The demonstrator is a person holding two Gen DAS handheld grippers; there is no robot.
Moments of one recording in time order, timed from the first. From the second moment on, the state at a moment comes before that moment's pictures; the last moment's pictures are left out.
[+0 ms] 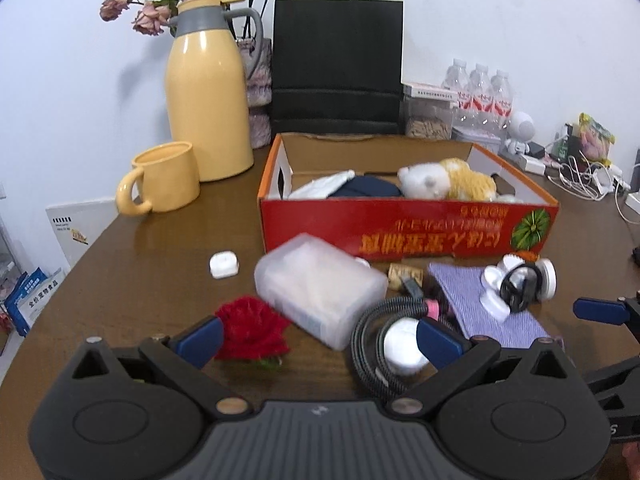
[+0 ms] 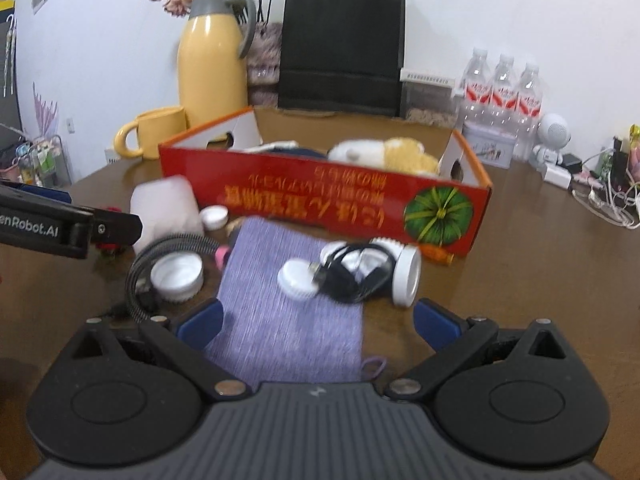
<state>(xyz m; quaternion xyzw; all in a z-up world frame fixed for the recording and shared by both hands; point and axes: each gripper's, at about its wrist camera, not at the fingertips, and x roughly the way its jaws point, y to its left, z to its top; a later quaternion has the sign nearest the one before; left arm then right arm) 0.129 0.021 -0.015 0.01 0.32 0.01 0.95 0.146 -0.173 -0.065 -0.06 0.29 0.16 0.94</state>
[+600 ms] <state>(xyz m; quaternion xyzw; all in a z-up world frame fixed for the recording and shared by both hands) 0.133 0.014 -0.037 -0.04 0.37 -0.02 0.93 0.157 -0.159 -0.079 -0.05 0.32 0.18 0.93</state>
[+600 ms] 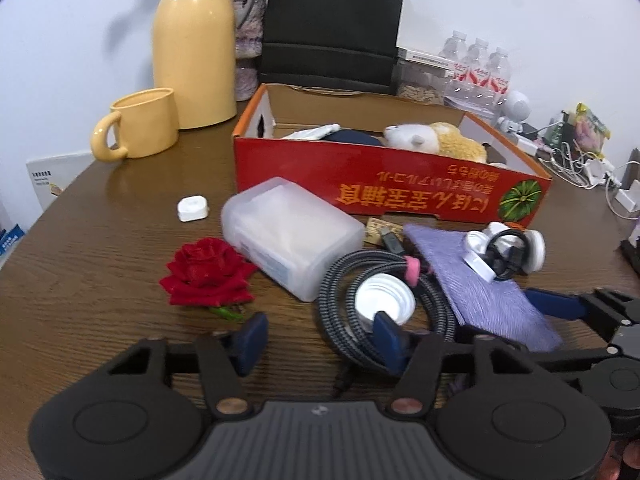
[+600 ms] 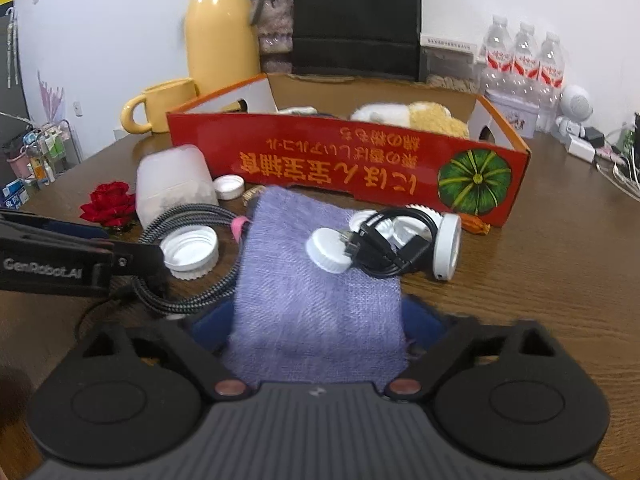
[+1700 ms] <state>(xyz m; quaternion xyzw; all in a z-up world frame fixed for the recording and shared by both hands) 0.148 -0.032 -0.028 0.02 0.39 -0.03 0.92 0.123 -0.210 -0.032 0.03 0.20 0.20 0.96</state>
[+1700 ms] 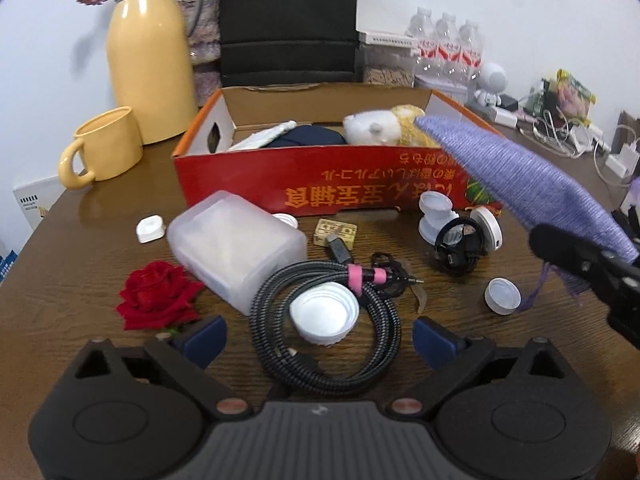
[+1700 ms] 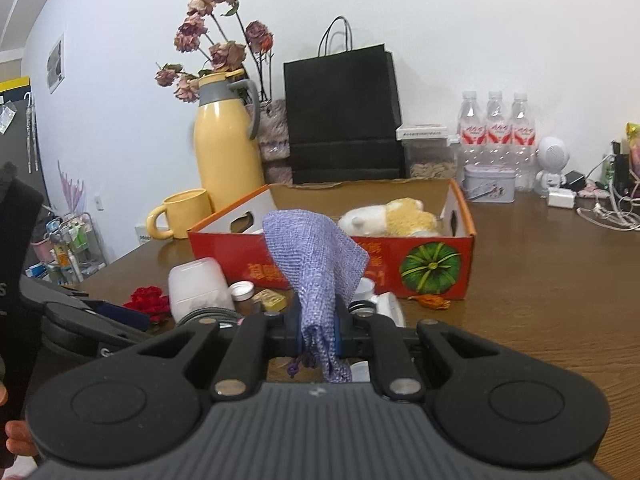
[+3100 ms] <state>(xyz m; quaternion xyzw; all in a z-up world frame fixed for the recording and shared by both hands) 0.128 -0.034 -0.009 -0.01 0.33 -0.07 0.94 0.120 -0.219 -0.033 0.01 0.16 0.19 0.97</state>
